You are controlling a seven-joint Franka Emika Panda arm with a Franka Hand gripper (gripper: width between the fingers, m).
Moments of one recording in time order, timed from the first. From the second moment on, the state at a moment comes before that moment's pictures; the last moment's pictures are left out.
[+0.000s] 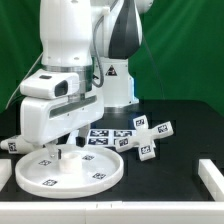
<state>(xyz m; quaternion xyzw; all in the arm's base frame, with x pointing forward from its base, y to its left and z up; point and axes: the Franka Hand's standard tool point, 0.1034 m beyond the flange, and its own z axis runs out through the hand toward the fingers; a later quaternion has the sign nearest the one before) 0.499 -0.104 0.028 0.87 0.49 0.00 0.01</state>
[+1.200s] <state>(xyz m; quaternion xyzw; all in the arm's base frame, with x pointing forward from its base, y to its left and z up) 0.509 -0.097 0.008 0.87 0.49 0.00 0.01</state>
